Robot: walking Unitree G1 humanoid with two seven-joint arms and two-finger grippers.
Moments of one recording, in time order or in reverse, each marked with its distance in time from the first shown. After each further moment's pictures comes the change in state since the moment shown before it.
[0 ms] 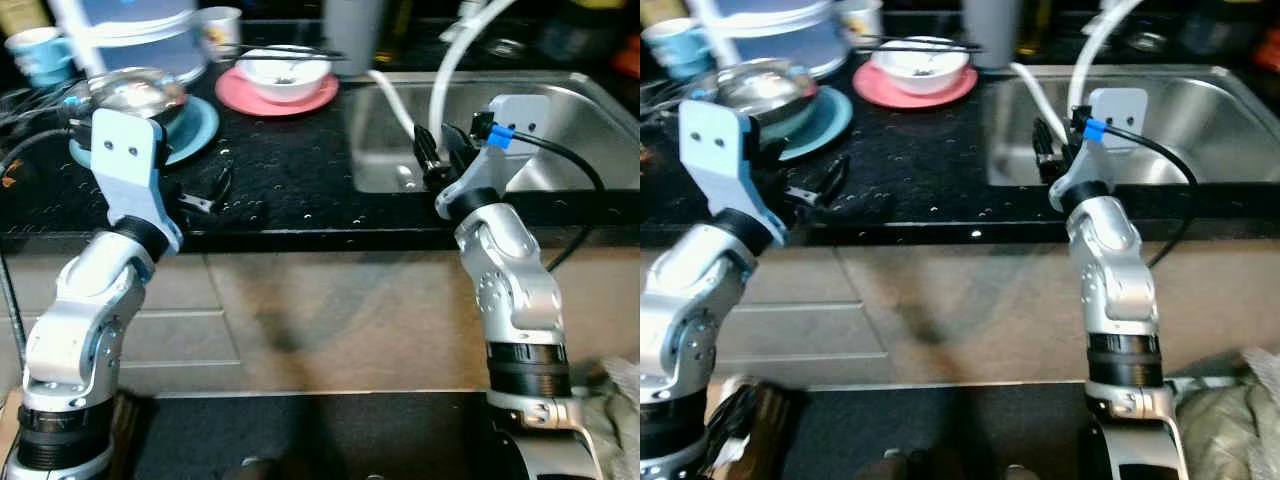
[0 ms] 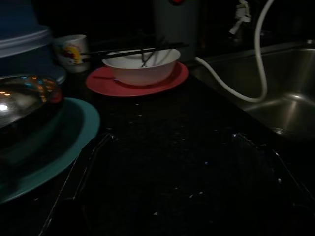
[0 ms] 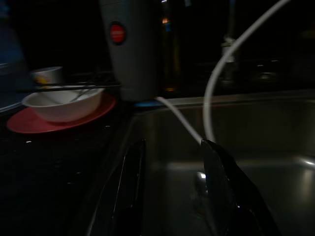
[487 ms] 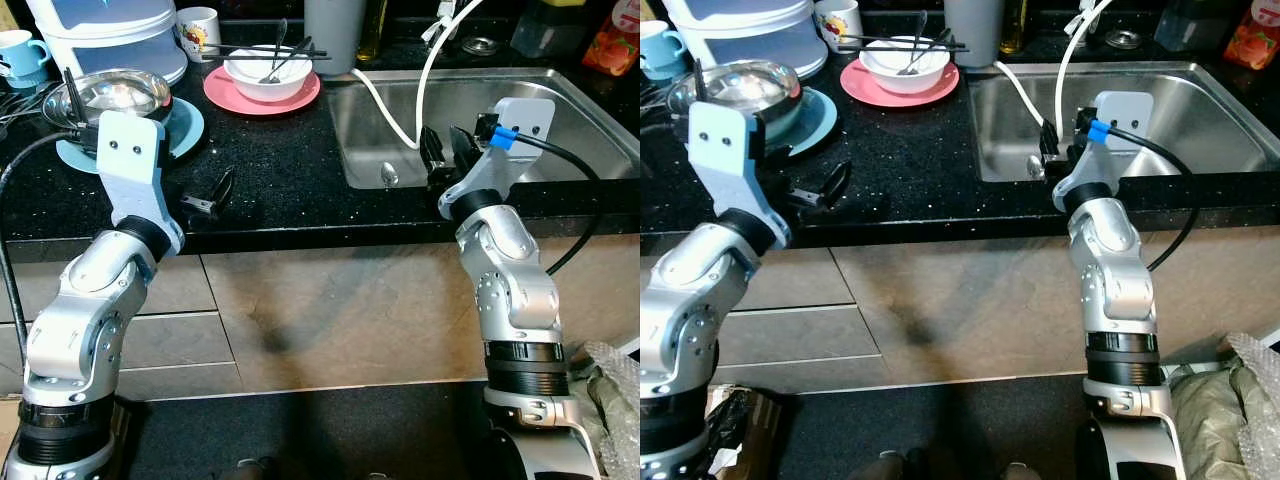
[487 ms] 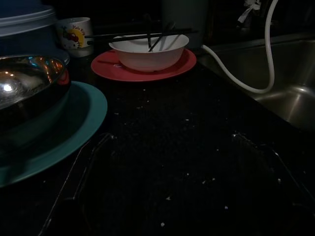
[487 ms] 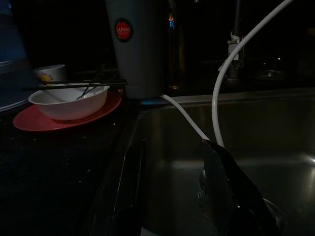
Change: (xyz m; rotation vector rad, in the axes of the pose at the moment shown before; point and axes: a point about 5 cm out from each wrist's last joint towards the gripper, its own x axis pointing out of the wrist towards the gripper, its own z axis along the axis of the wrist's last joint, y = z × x) left arm 0.001 0.000 -0.003 -0.017 0.034 0.022; right arm 0.002 0.002 -0.001 0.006 -0.007 -0.003
